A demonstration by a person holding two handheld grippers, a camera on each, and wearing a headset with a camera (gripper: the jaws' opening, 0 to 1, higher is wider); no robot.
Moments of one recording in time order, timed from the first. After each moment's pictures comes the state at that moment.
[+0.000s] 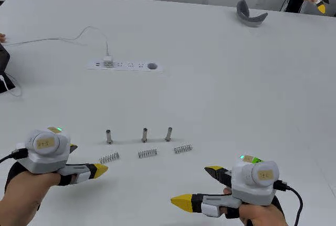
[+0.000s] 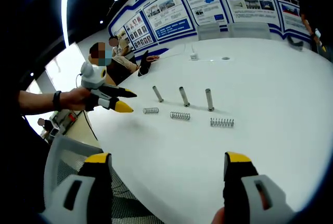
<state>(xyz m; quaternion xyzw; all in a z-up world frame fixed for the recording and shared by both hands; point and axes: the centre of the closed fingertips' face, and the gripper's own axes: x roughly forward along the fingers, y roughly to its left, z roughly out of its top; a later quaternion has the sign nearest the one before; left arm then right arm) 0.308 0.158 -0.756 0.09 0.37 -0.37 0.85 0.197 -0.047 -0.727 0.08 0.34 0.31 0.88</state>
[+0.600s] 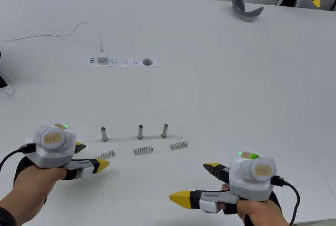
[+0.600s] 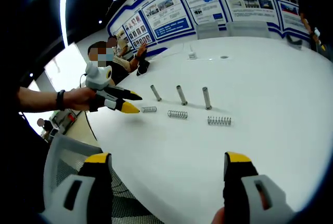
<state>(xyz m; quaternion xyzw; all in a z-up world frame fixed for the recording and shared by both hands) 0.313 0.140 -0.771 0.08 0.38 -0.39 0.83 0.197 -0.052 -0.729 0.08 0.35 0.31 0.88</state>
